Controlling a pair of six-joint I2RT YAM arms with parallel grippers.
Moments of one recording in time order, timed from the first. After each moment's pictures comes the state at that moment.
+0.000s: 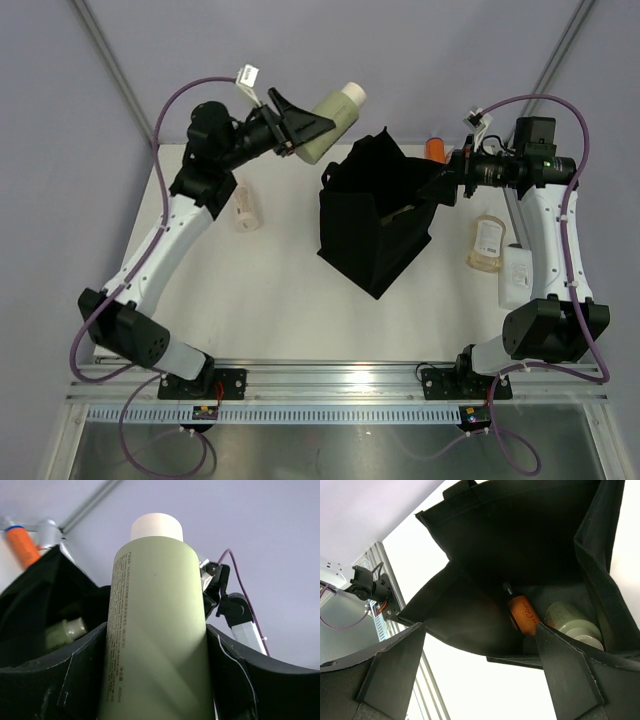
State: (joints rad) left arm -0.38 1.44 1.52 0.05 0.58 -1.02; right arm -0.12 1.48 1.63 -0.96 -1.14 -0.34
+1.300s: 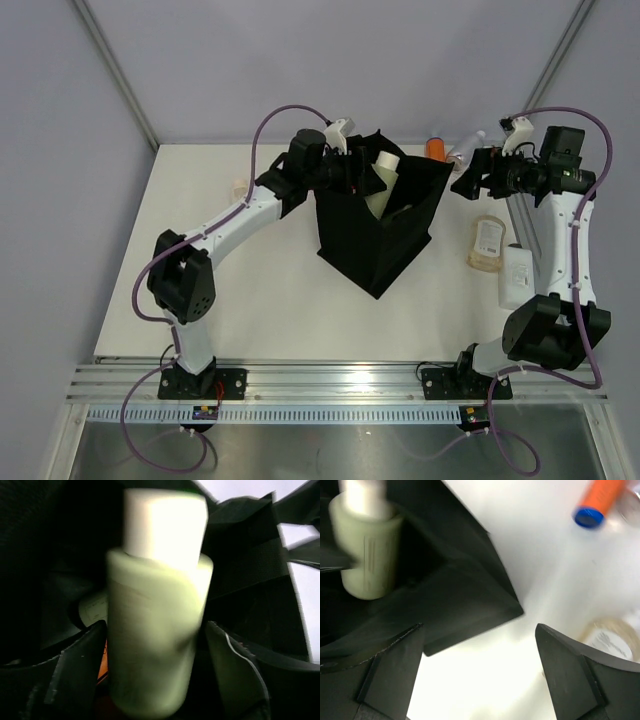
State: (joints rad) left arm -0.63 1.86 1.63 -0.12 0.44 -0.54; right arm -0.28 1.45 1.55 -0.85 -0.75 -0.24
